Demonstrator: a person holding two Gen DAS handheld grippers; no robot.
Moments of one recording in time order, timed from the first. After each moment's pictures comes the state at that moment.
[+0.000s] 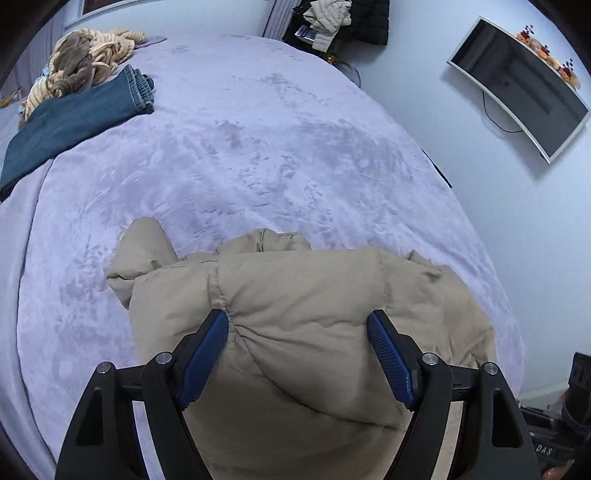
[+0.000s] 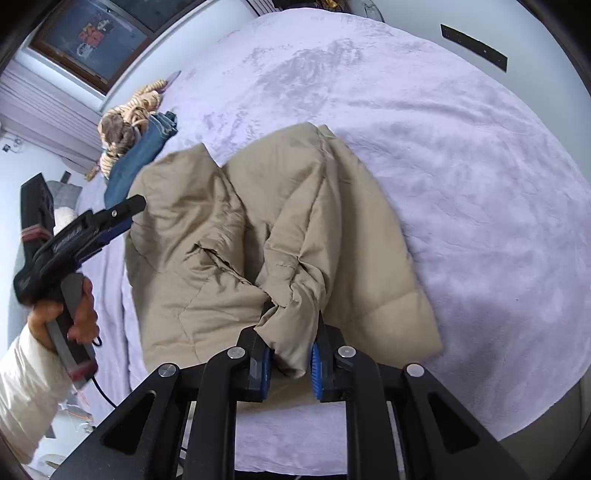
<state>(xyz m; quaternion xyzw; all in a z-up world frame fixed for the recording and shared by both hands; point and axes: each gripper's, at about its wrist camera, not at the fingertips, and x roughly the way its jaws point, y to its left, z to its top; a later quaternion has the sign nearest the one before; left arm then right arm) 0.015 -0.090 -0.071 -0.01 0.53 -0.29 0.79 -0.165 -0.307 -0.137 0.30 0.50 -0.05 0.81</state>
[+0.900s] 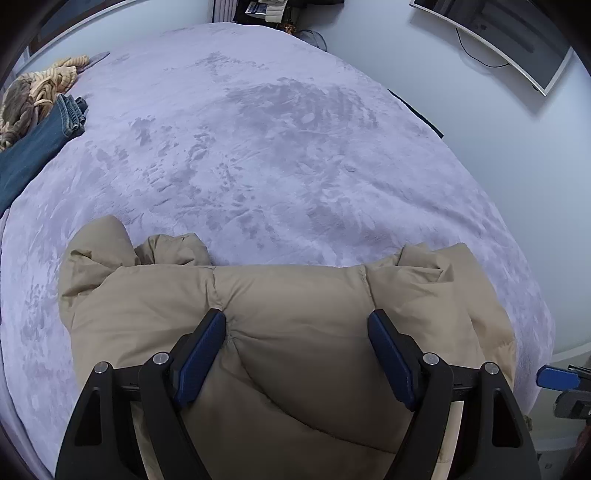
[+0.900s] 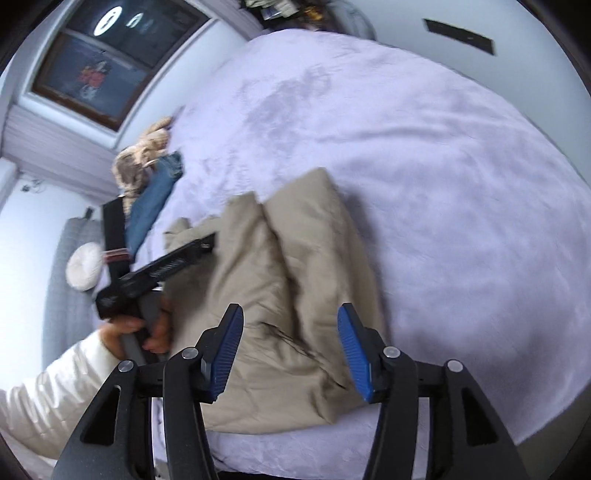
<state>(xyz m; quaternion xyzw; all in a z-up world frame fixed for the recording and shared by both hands) -0.006 -0.226 -0.114 0.09 0.54 -0.32 0.77 -0.186 -0.405 -0.130 0.37 0.45 0.00 0.81</state>
